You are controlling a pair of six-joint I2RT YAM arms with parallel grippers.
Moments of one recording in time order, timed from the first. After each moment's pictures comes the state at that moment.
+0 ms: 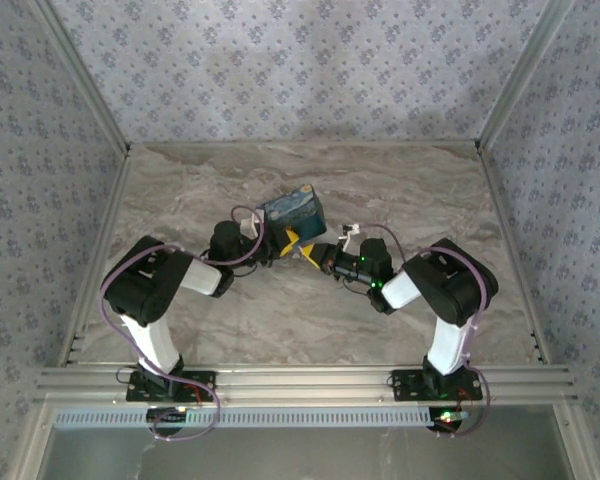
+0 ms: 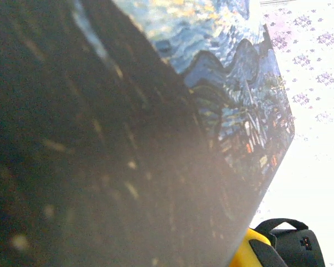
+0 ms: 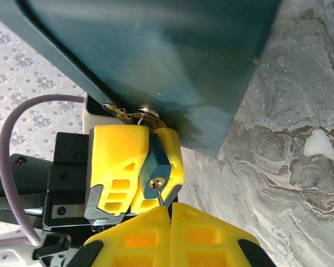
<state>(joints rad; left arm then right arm) -0.50 1.80 0.58 1.02 0.63 -1.38 0.57 1.83 0.46 1.24 -0.51 1.31</state>
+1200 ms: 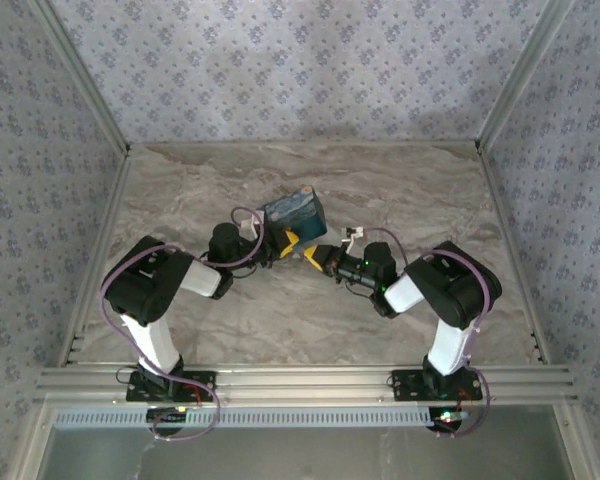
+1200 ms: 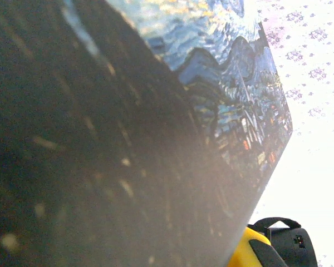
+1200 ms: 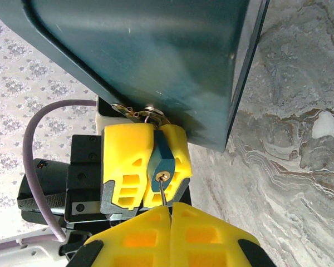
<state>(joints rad) -0.50 1.80 0.57 1.07 0.64 -1.39 0.58 1.79 0.42 1.27 -0.51 1.37</state>
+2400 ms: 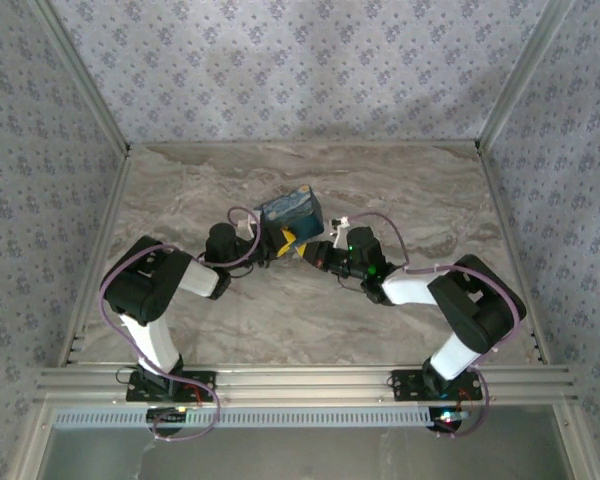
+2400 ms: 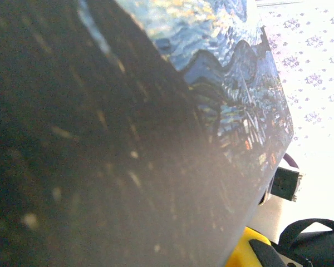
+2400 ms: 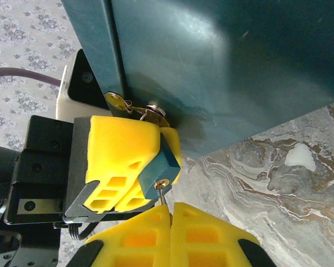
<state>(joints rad) -0.48 1.80 0.55 1.09 0.65 -1.40 0.65 1.61 0.57 0.71 -0.39 0.99</state>
